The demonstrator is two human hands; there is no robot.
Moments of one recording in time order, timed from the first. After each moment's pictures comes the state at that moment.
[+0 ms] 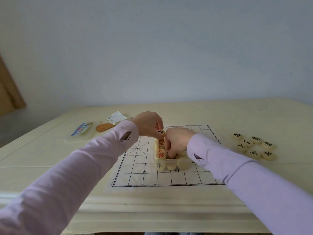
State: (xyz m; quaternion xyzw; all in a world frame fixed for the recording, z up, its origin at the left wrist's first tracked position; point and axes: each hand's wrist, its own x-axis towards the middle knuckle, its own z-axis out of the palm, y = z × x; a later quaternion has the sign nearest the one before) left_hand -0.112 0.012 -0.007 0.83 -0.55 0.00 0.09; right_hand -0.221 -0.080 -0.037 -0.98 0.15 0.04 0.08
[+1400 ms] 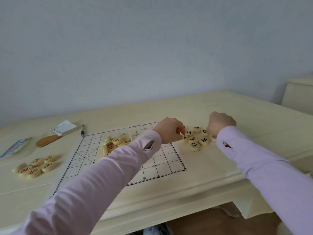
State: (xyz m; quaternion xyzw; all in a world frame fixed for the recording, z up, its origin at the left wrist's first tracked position) left_hand -0.266 -0.122 -0.036 0.72 -0.67 -0.05 0.14; right_hand -0.406 -0.217 -0.034 -0.80 0.58 -0.12 0.09
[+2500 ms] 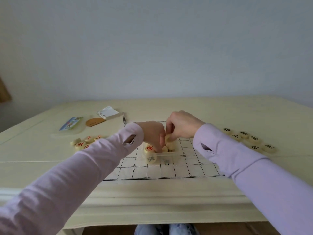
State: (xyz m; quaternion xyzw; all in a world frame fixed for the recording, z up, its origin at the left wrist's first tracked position) left_hand -0.151 -0.005 -0.028 0.80 -0.59 -0.11 -0.04; right_hand -0.251 -0.096 -0.016 -0.98 0.16 -0.05 0.10
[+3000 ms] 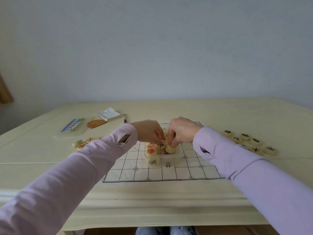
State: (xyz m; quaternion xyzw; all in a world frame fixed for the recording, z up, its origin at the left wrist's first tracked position) left_hand -0.135 0.006 -0.022 0.80 -0.59 -0.10 0.01; right_hand -0.246 -0.098 -0.022 -0.98 0.14 0.01 0.10
